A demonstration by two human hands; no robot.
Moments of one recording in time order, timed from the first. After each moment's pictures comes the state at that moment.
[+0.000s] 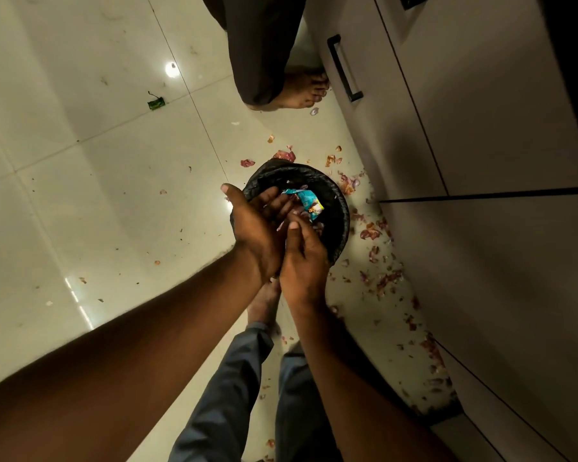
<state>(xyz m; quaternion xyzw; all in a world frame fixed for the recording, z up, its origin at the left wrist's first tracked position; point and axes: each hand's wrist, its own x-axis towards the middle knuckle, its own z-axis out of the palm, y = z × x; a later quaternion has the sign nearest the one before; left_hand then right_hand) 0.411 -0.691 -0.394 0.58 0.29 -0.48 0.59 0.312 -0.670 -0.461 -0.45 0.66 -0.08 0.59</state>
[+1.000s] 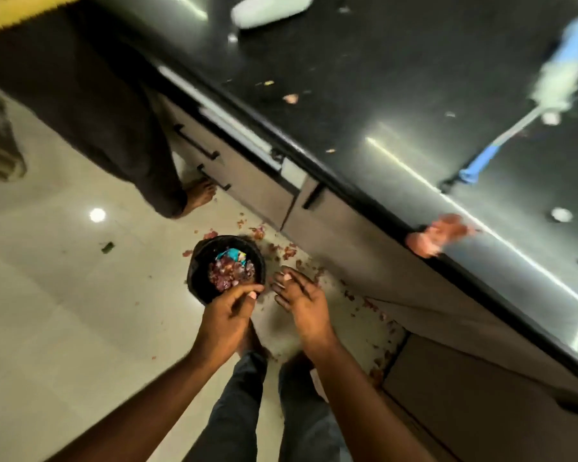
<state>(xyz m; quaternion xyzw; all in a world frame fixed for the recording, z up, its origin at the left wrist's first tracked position) 0.331 -0.620 -0.124 0.71 -0.38 -0.52 0.30 0.178 -0.675 -0.115 -0.23 0.62 -0.30 0.68</state>
